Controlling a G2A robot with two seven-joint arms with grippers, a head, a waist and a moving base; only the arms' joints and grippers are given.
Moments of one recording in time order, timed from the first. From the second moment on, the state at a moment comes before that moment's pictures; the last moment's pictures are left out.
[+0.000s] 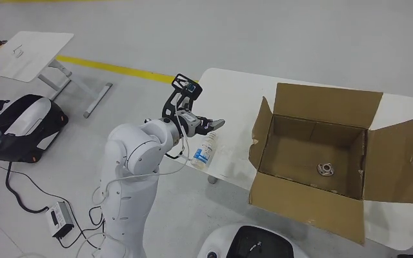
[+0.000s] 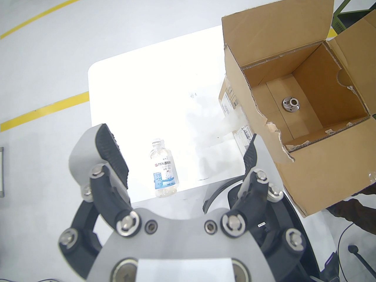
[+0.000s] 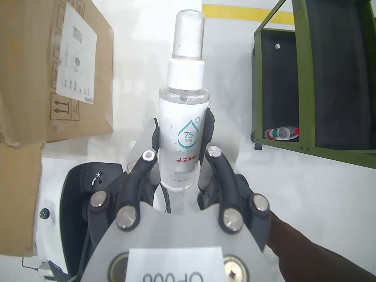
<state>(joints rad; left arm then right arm) 1.09 -1.36 -1.65 -2.13 1.05 -0.25 -1.24 -1.54 -1.34 1.97 -2.26 -1.32 -0.11 1.23</state>
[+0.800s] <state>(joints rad) 1.09 -1.36 -1.65 -2.13 1.05 -0.25 -1.24 -1.47 -1.33 1.75 -1.96 -1.49 -0.09 1.18</state>
